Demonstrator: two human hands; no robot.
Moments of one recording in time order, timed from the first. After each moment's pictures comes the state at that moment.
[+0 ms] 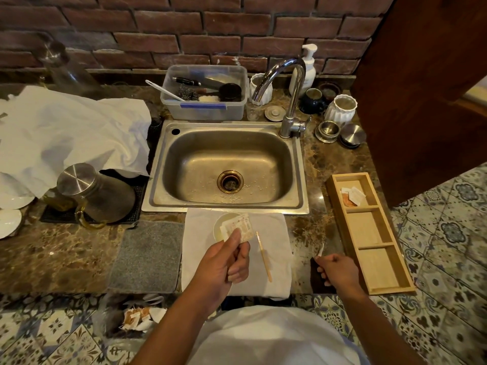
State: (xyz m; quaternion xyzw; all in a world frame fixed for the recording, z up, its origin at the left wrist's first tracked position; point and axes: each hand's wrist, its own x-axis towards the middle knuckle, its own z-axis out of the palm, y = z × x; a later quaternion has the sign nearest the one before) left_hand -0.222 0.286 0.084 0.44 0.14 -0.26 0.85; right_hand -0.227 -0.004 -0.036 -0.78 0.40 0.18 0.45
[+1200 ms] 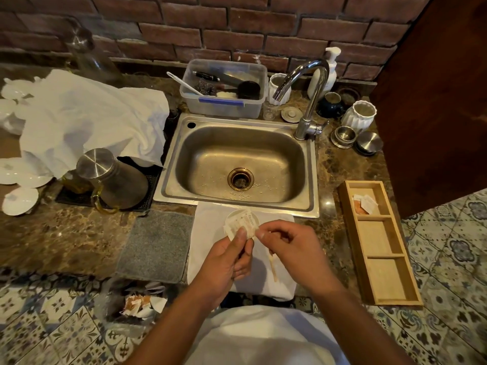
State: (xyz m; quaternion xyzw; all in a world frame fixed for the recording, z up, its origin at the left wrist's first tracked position) left_hand -0.232 0.298 0.082 0.52 0.13 -0.22 0.82; right_hand -0.202 0.133 0.119 -0.77 0.03 0.15 0.62
